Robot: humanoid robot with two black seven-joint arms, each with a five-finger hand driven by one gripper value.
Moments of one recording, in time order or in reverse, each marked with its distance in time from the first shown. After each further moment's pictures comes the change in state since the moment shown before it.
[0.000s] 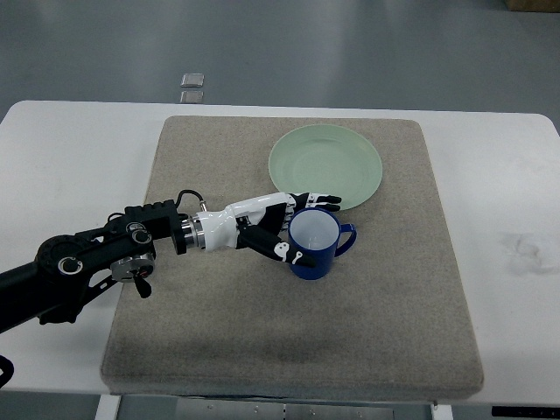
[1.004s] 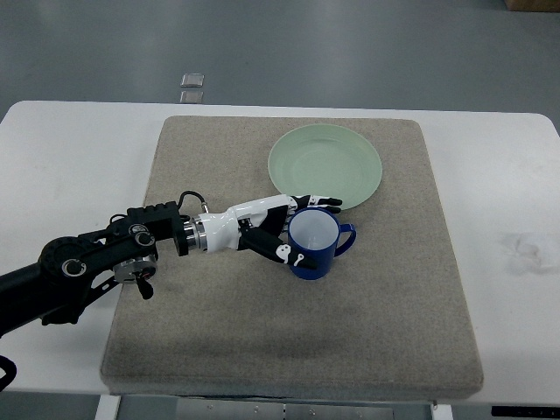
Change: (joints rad) left arm 0.003 -0.009 0.000 0.009 0.018 0.012 0.002; right arm 0.000 0.000 0.000 0.000 0.000 0.000 0.000
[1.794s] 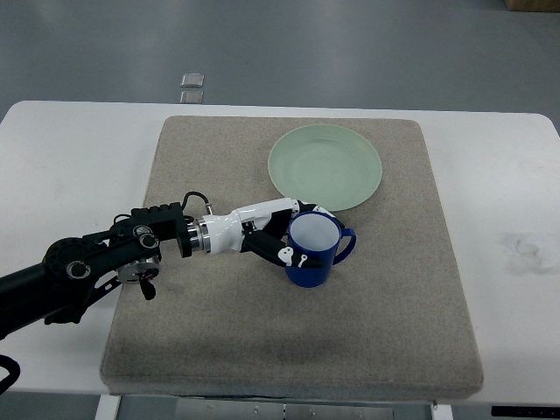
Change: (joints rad) left arm -0.002 -0.014 -0.001 0.012 0.036 0.005 -0.004; right arm 0.000 0.000 0.000 0.000 0.000 0.000 0.000
